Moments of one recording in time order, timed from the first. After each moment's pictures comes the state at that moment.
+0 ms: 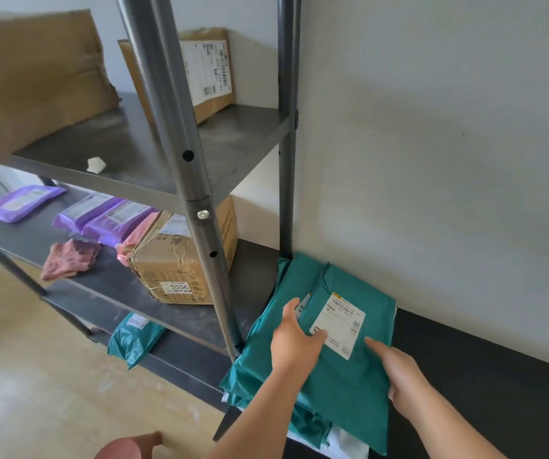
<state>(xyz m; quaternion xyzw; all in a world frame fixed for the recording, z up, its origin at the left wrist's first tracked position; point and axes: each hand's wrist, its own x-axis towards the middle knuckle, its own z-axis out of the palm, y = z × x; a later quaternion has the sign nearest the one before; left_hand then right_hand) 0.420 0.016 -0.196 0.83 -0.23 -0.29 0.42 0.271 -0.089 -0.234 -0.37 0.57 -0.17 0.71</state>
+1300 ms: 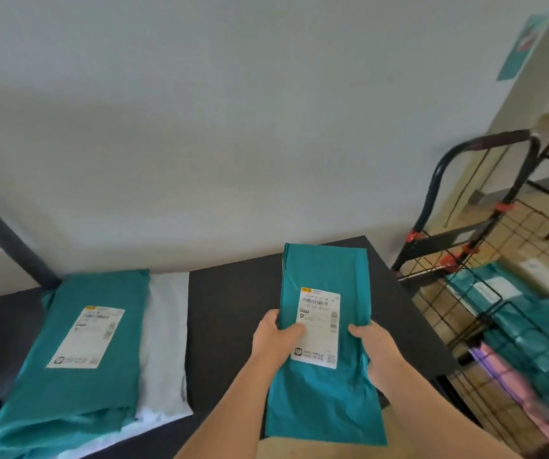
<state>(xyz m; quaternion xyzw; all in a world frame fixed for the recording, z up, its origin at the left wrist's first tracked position) 0.130 -0.030 -0.218 0.67 -0.42 -0.52 0.31 -0.052 -0.026 -0.215 -0.14 0.68 -0.41 0.59</state>
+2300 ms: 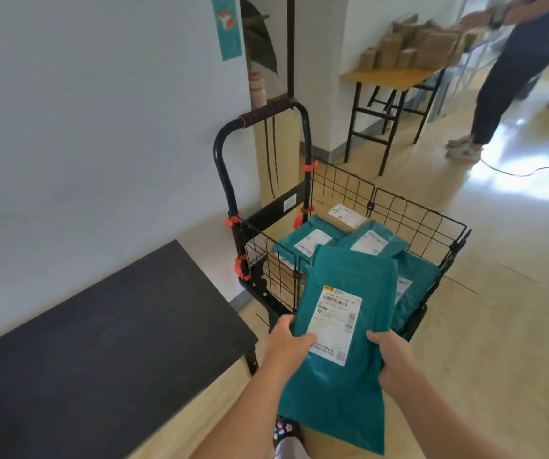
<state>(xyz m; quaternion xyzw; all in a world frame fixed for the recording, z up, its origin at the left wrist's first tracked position) -0.276 0.033 -0.241 0.57 -0.59 -0.56 0.12 -0.434 0.118 -0.243 0.09 0.67 -0.55 0.48</state>
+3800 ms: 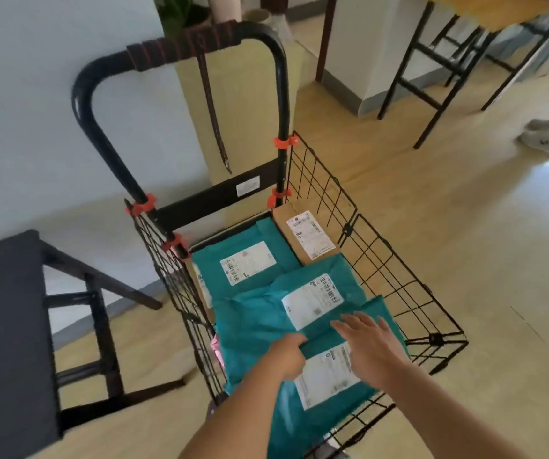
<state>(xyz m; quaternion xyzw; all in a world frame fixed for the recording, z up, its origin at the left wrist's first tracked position) -0.612 -0.107 -0.342 0.57 -0.60 -0.55 -0.12 -0.782 -0.068 -0.303 -0.66 0.68 0.20 0.24</state>
